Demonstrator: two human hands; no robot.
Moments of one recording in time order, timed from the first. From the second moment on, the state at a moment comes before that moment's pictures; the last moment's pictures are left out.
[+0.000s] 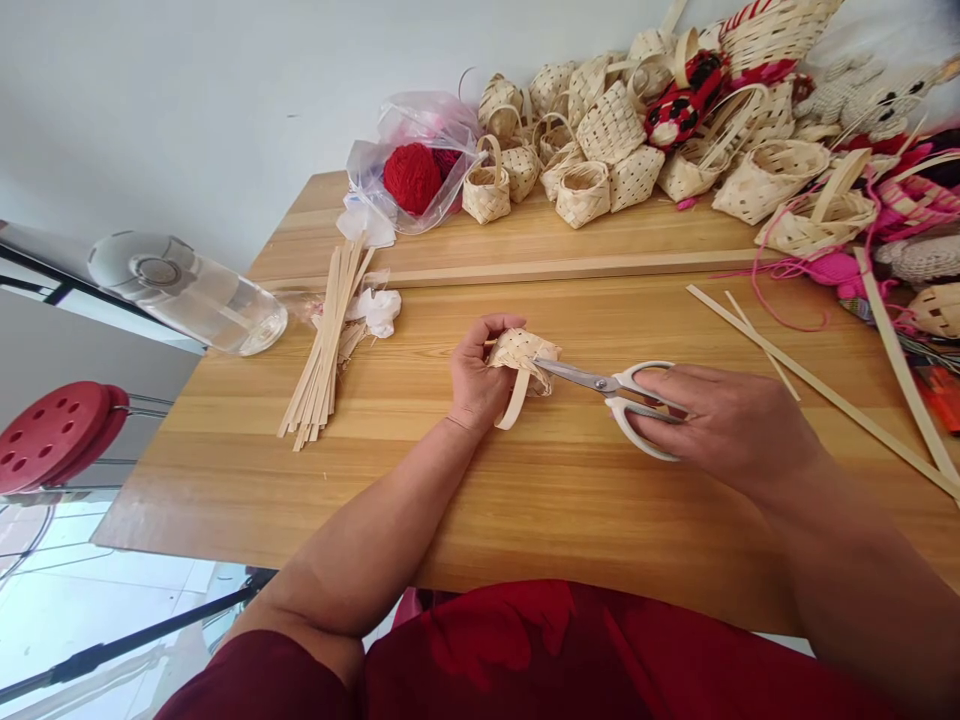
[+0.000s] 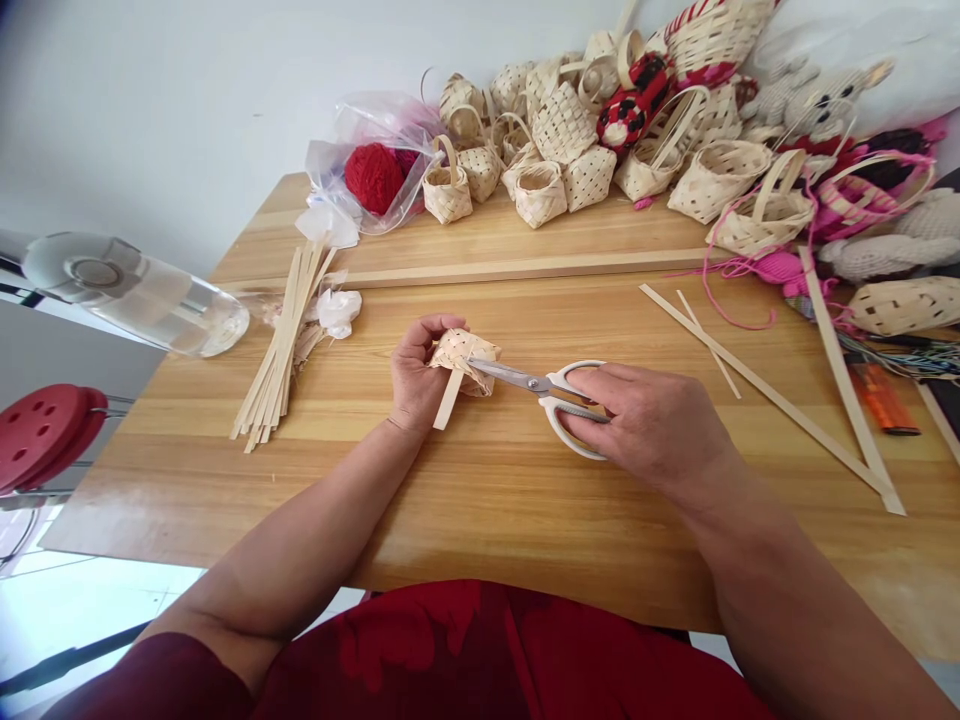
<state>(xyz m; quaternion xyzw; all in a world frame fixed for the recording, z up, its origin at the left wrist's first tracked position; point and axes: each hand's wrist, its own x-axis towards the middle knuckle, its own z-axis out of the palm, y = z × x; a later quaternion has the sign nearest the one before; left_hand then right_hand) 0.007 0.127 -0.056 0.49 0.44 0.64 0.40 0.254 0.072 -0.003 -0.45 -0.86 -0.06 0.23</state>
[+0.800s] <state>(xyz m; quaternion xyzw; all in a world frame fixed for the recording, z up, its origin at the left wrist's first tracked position) 0.005 0.127 -0.055 0.49 0.47 0.62 0.39 0.255 0.069 -0.003 -0.47 -0.86 -0.01 0.21</state>
